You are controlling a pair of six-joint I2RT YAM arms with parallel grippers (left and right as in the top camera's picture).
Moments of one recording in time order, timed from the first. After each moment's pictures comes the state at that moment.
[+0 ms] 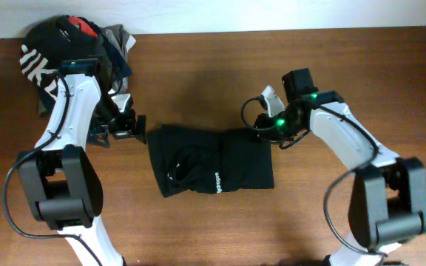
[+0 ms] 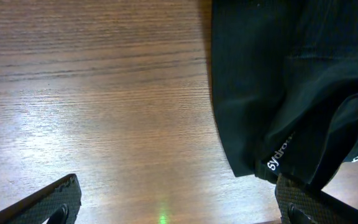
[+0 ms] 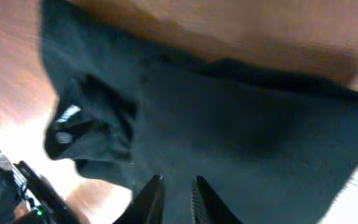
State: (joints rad) left arm 0.04 2.04 1.73 -1.43 0.12 0.04; right arm 0.19 1.84 1.28 -0.79 -0.61 0.11
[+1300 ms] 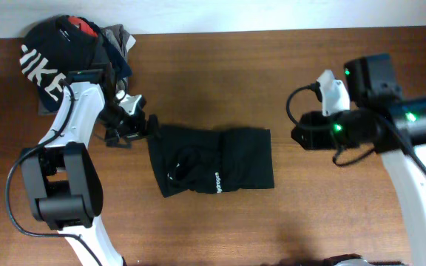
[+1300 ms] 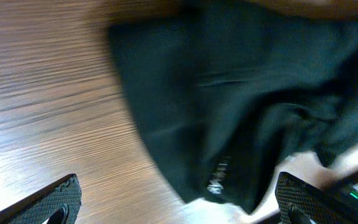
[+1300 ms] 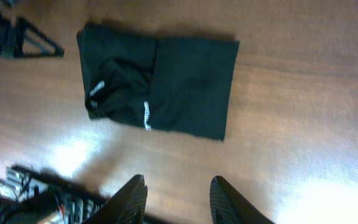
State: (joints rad) left arm 0.04 2.04 1.61 -1.28 0.40 0.11; right arm 0.13 1.38 1.64 -1.44 -0.34 0.14
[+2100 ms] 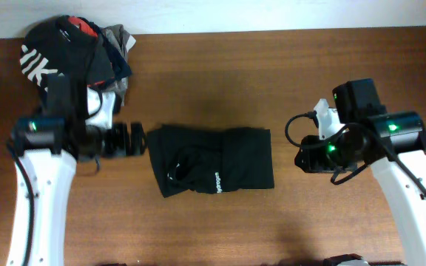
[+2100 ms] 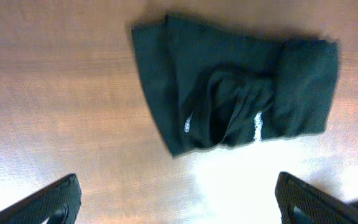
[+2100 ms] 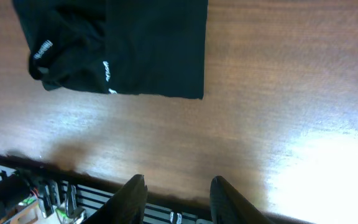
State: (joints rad) left arm 0.03 1.39 1.41 -1.28 0.28 -0.04; right arm 0.13 1.34 1.41 -1.44 -0.28 0.15
